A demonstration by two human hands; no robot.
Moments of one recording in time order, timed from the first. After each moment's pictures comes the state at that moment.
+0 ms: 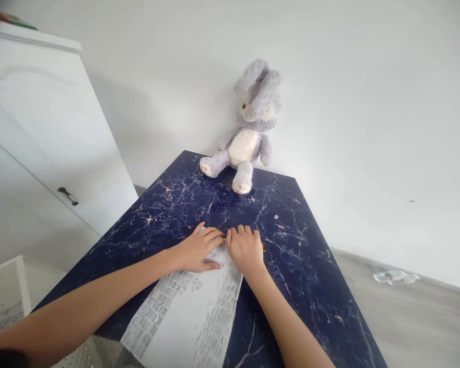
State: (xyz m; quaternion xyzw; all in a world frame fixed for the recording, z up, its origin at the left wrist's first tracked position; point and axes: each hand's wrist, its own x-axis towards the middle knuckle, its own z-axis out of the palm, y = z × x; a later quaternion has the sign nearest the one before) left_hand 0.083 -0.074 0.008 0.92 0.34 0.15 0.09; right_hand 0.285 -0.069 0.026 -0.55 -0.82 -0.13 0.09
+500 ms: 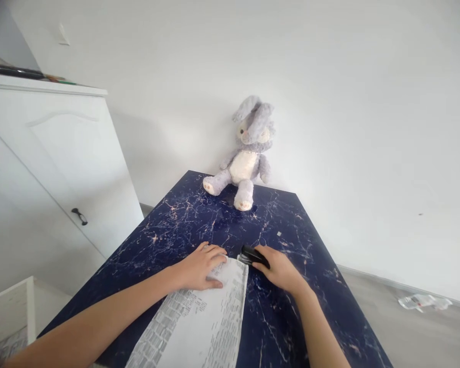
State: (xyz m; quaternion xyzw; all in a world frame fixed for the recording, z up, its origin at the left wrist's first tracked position) left_hand 0.075 -0.070 0.010 0.92 0.33 0.16 0.13; right_hand 0.382 -0.053 0.047 -0.45 -0.87 0.18 0.14
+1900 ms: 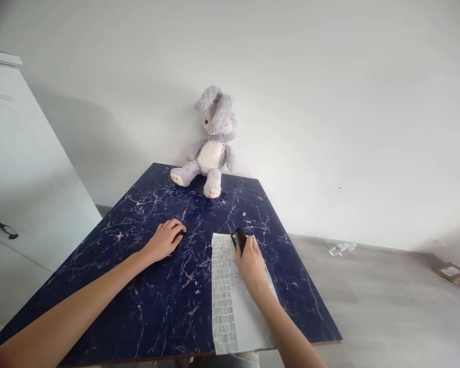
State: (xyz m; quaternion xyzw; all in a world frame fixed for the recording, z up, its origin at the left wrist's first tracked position) left_hand 0.054 -0.033 -0.009 0.85 0.44 0.25 0.09; right_hand 0.378 -0.116 0.003 -0.75 -0.63 0.01 0.20
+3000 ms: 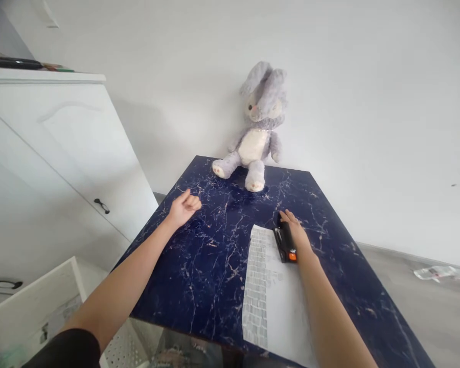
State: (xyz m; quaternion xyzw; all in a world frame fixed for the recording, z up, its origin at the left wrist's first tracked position) left_hand -0.020 0.009 0.021 0.43 0.30 0.58 0.63; right_hand 0.423 0.021 -0.046 -0.65 -0.73 0.08 0.19
